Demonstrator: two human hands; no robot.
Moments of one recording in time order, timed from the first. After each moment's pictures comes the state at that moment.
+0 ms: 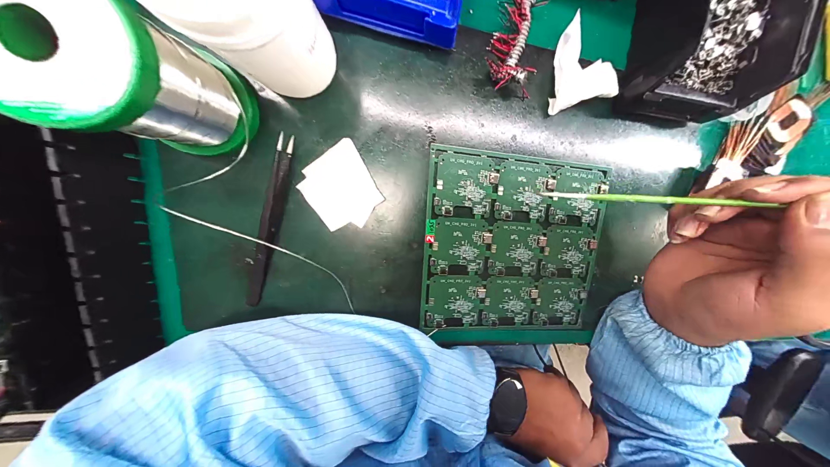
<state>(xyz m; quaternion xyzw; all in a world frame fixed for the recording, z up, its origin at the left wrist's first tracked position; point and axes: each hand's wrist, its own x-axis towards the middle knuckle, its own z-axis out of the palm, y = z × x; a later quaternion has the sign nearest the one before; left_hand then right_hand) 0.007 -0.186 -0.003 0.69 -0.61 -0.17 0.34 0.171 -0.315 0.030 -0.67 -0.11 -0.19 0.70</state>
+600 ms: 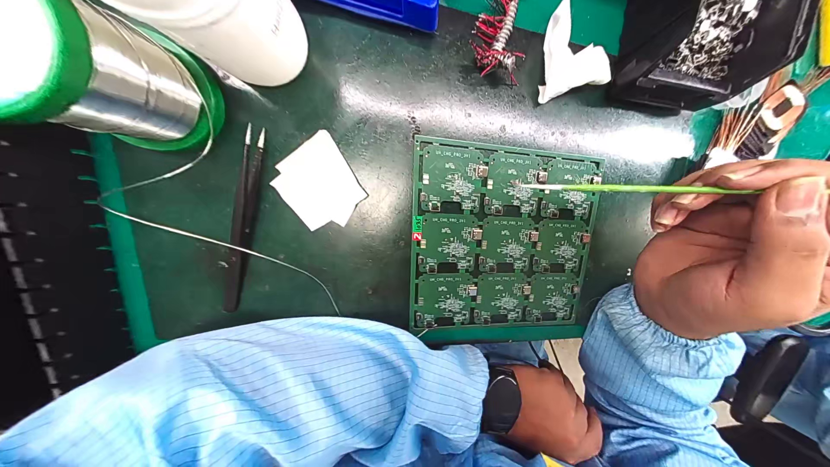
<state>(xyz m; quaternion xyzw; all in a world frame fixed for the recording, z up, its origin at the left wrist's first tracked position) 0.016 -0.184 0.002 0.67 -0.63 -0.22 0.33 0.173 -0.305 0.034 -0.70 -0.15 -0.19 0.67</state>
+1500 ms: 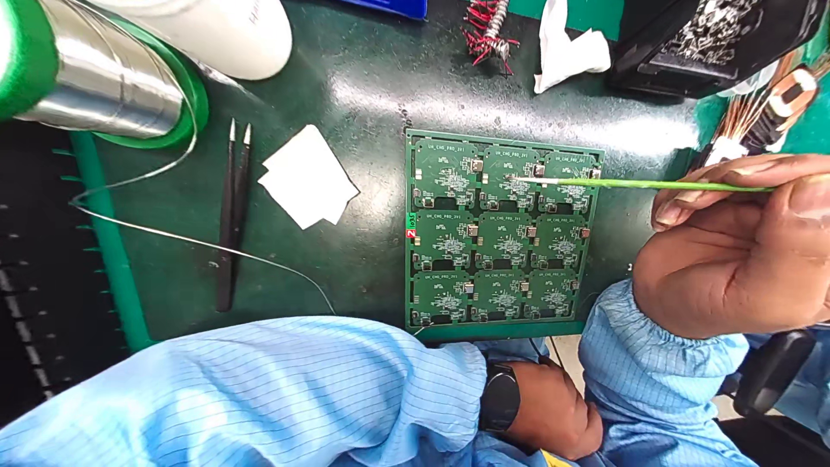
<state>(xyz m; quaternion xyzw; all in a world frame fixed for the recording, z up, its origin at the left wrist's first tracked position) 0.011 -0.185 -0.002 0.69 -0.62 -0.18 0.33 0.169 -0.304 0.035 -0.69 -0.15 -0.20 0.67</state>
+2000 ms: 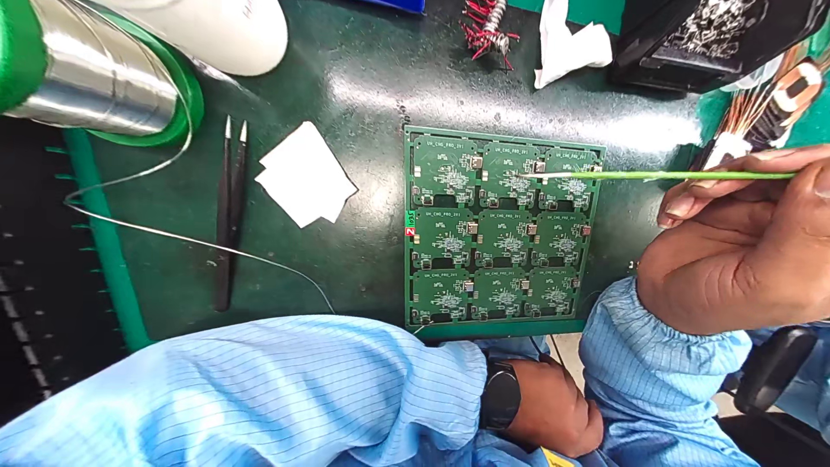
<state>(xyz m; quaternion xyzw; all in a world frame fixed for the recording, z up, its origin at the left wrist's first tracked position) 0.028 -0.180 0.013 0.65 -0.65 -0.27 0.29 0.172 -0.305 0.032 -0.69 -0.12 -0.23 0.68</state>
